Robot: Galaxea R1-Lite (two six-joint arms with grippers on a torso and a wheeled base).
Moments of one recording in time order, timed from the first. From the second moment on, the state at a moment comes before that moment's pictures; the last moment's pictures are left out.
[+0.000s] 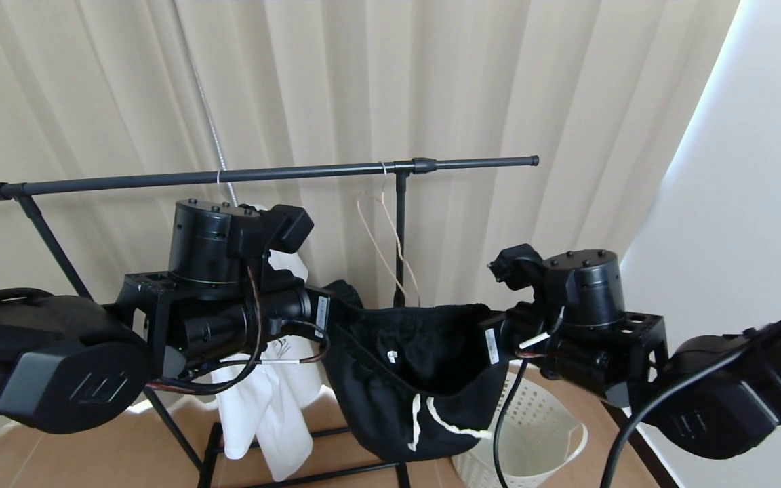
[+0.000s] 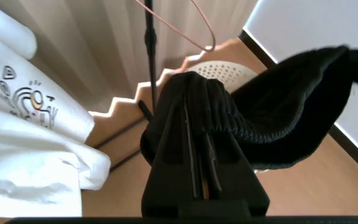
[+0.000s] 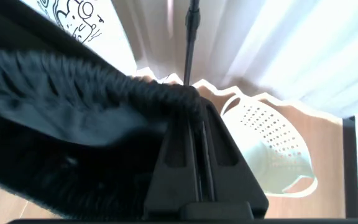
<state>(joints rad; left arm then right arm) -0.54 1.73 -0.88 -0.40 0.00 -0.07 0.62 1.87 -0.81 -0.57 -0.23 0.13</state>
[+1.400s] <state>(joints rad) -0.40 1.53 -0.84 -0.35 -0.33 -0.07 0.68 1.67 -1.21 -0.03 -0.36 0.46</state>
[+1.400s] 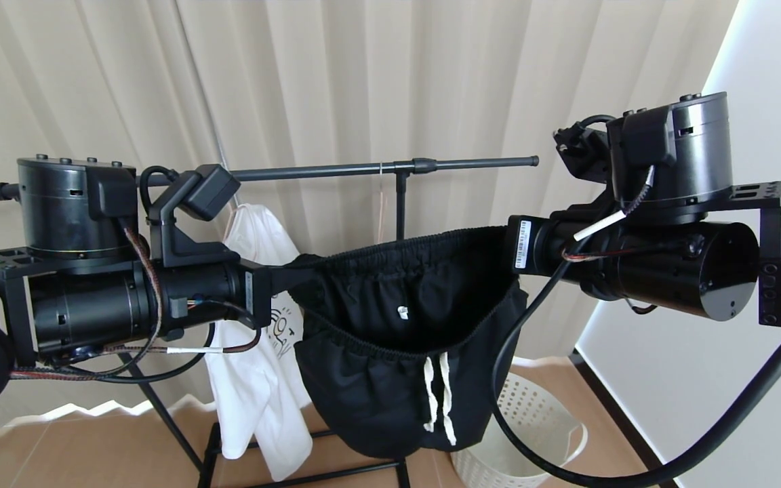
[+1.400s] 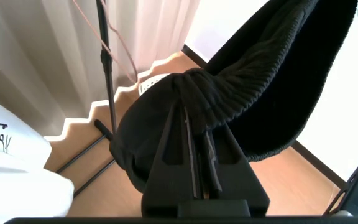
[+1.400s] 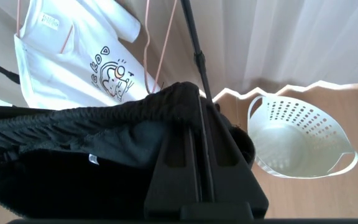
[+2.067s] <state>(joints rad) -0.42 1.51 -0.89 -0.29 -0.32 -0.08 0.70 1.60 -1.15 0.09 -0.38 0.33</state>
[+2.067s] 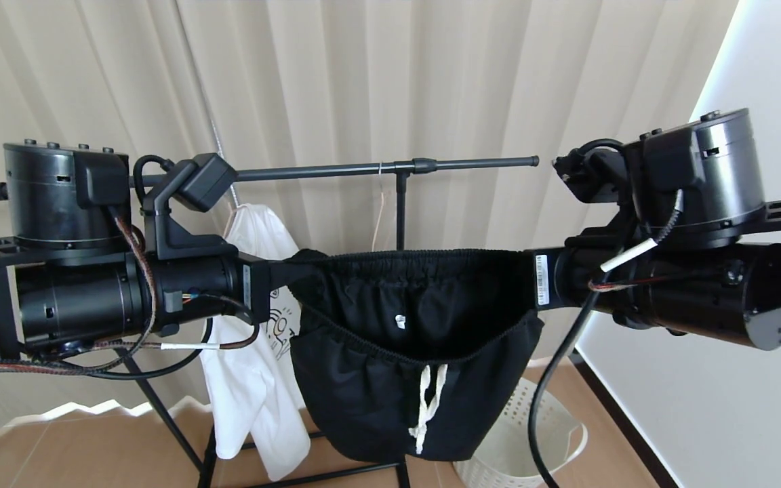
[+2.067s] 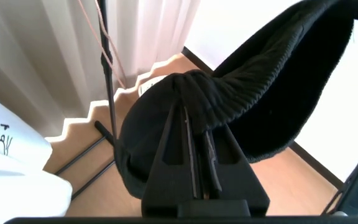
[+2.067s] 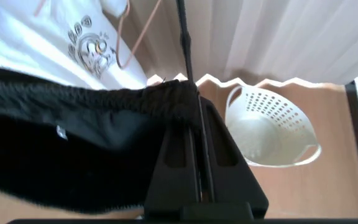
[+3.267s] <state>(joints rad) -0.57 2.01 -1.84 0.12 -0.35 -0.08 1.17 1.68 -1.25 0.22 -0.36 0.66</state>
